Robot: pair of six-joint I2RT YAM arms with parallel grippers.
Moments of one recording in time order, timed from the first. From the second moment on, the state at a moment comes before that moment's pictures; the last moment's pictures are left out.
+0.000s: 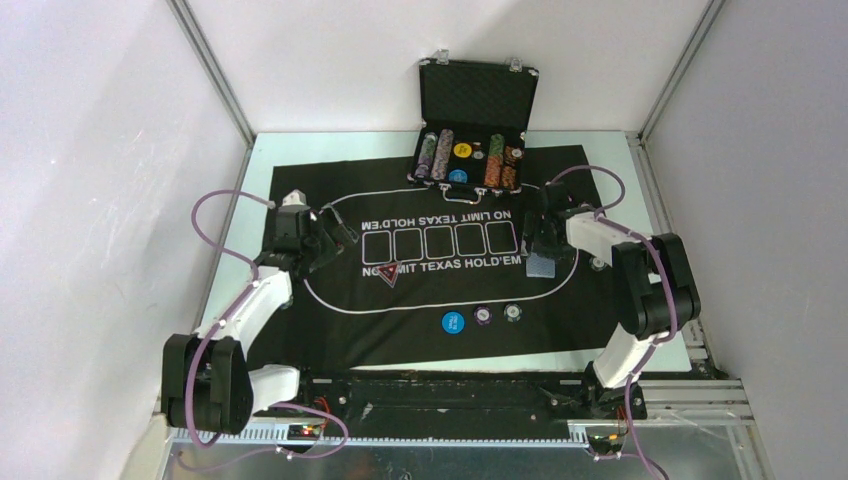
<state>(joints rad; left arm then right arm) -0.11 1.19 0.67 -0.18 0.03 -0.64 0.23 1.73 1.00 -0.41 0.11 0.39</state>
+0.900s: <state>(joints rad) -0.10 1.21 0.67 -0.19 0.02 -0.63 0.27 1.78 1.07 -0.48 0.14 0.32</state>
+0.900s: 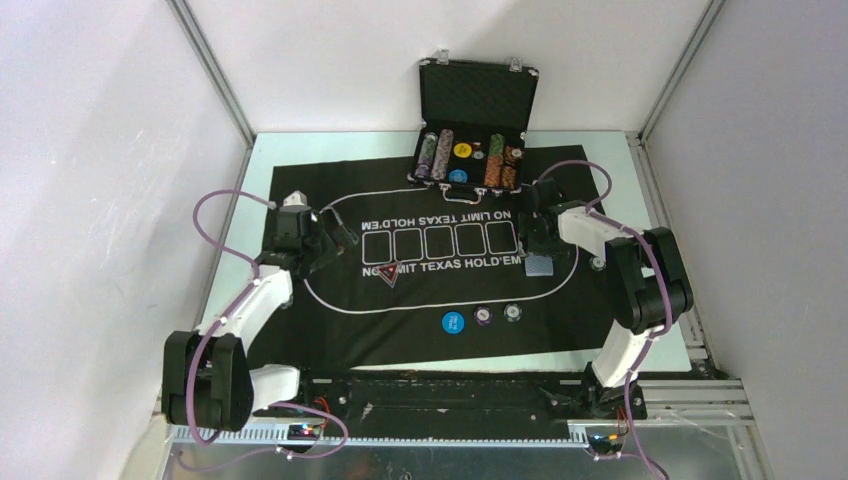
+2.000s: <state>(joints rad) -0.10 1.24 0.67 -0.14 0.13 -0.66 0.50 1.71 1.09 -0.46 -0.08 0.22</state>
